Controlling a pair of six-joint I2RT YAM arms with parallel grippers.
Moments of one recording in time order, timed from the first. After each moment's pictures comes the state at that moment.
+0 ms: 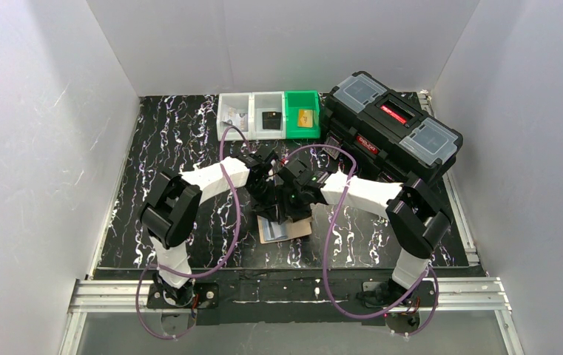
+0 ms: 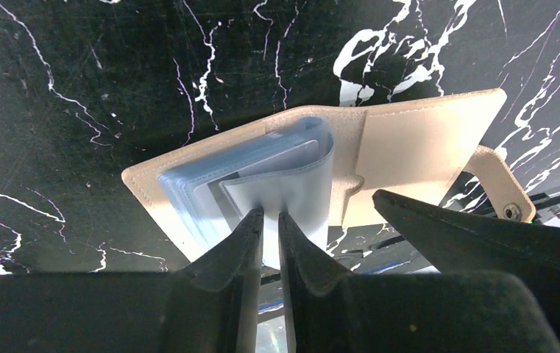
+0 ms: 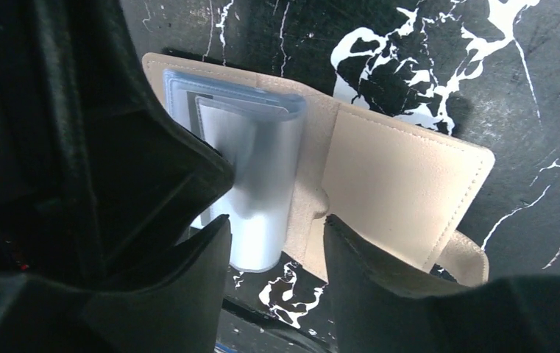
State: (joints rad) left arm -0.64 1.82 1.21 -0.79 0.28 -0.71; right arm 0.91 1.75 1.16 -0.54 -0.11 0.67
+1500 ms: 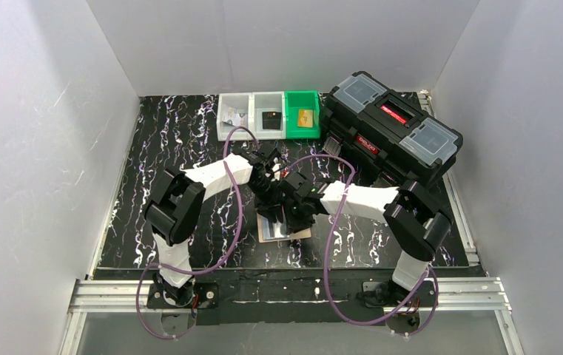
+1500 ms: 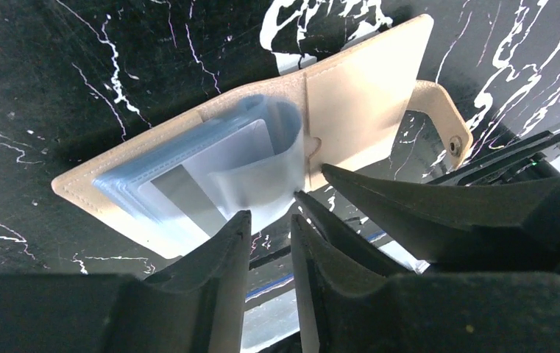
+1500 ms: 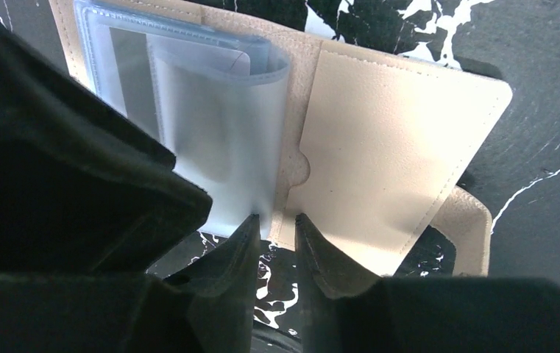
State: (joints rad) left arm -0.64 1.86 1.27 -0.82 0.40 -0.58; right arm 0.95 1.73 1.06 -0.51 -0.07 0.68
